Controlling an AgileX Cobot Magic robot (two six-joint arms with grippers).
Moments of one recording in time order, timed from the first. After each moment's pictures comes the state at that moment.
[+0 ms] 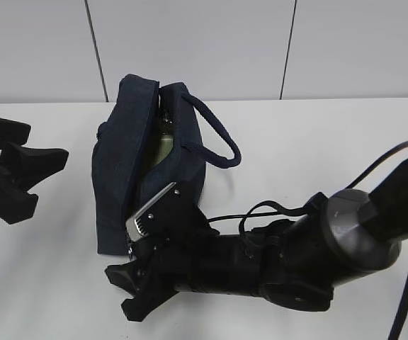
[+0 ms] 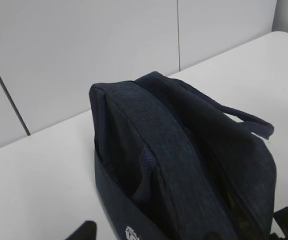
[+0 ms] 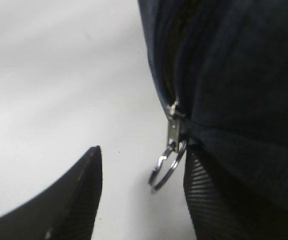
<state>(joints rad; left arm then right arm) -0.46 1.04 -0.54 -0.61 0.07 0.79 0.72 2.07 -0.88 -0.47 -0.66 0.37</state>
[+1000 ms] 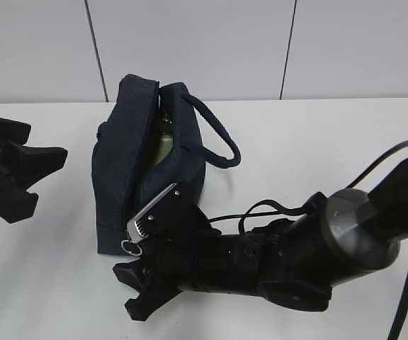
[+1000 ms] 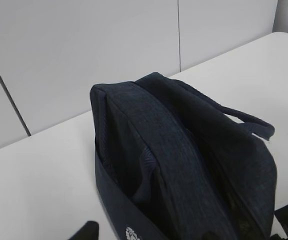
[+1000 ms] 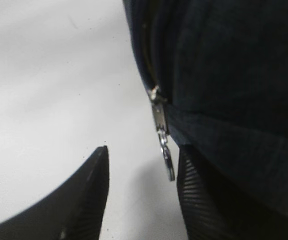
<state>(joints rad) -0.46 1.04 -0.54 -0.61 0.07 0.79 0.72 2.07 -0.88 -0.45 -0.61 0.33</state>
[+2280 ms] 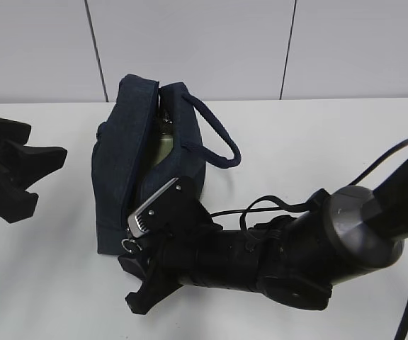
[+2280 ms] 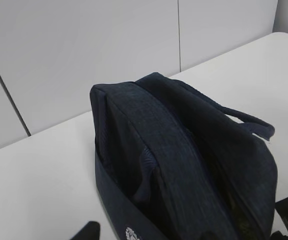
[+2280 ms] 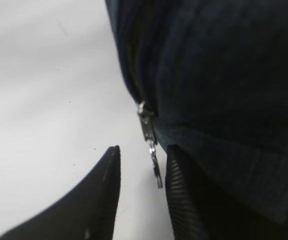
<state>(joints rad) -0.46 1.04 -0.54 -0.61 0.07 0.79 0.72 2.06 -0.88 -0.40 -0.60 0.29</state>
